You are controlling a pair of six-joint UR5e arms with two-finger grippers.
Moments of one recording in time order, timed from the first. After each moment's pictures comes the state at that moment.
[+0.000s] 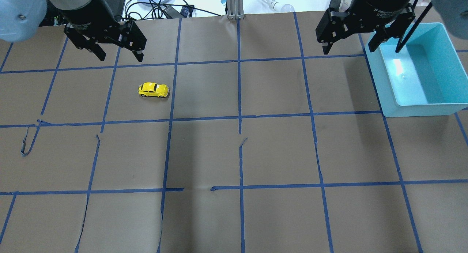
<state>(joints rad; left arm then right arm) -1.53 -1.69 -1.44 -1.56 1.55 0.13 1.59 -1.58 1.47 -1.57 -1.56 0.00</state>
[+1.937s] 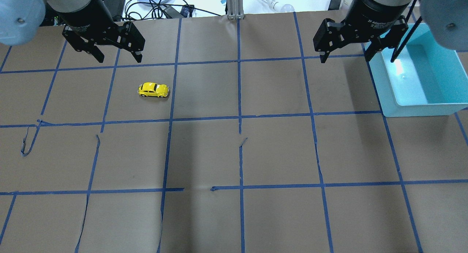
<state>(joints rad) -1.53 -1.68 -1.46 -1.54 1.55 0.10 1.59 -1.58 1.52 -1.58 -1.55 0.01</state>
